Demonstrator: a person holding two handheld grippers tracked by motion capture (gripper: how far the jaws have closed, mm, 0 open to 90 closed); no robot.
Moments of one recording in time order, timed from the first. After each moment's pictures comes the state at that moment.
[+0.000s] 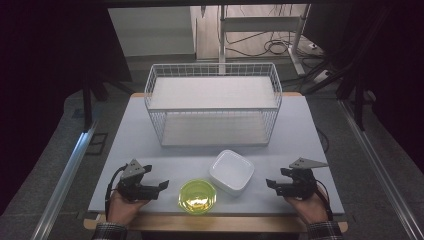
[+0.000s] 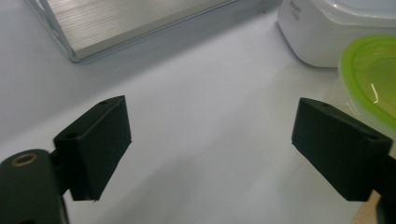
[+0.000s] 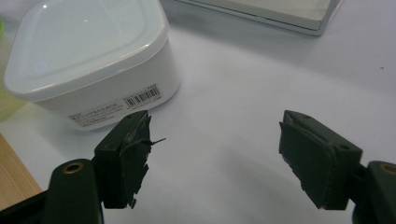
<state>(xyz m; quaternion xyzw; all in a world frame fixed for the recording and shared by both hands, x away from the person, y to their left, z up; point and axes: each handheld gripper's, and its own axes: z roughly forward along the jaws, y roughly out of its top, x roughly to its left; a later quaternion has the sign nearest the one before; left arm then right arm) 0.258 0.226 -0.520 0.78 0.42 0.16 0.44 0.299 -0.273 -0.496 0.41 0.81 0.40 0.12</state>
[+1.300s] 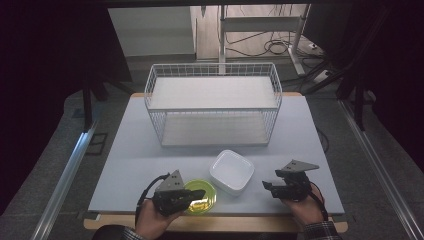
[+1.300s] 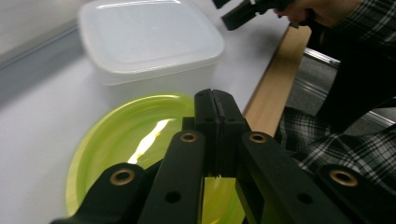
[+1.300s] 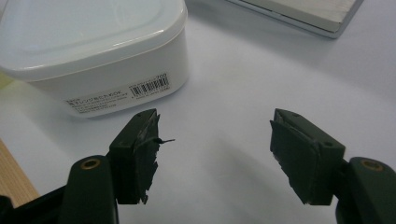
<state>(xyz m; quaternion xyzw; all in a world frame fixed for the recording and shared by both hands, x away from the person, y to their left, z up) 0.223 0.114 -0.476 0.83 0.27 0.05 0.48 0.295 -0.258 -0.500 0.38 0.83 0.37 0.15</state>
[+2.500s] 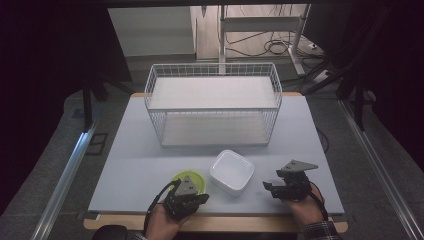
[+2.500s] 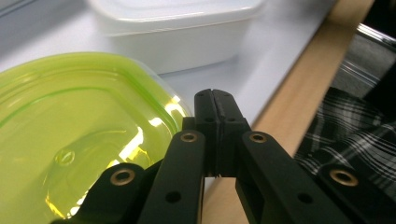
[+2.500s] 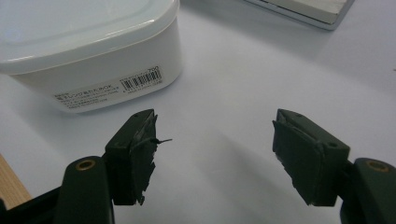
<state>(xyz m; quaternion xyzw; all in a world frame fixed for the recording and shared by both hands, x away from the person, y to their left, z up) 0.225 0.097 -0.498 0.85 0.33 0.08 0.40 0.296 -0.258 -0.503 0.39 0.84 0.36 0.15</state>
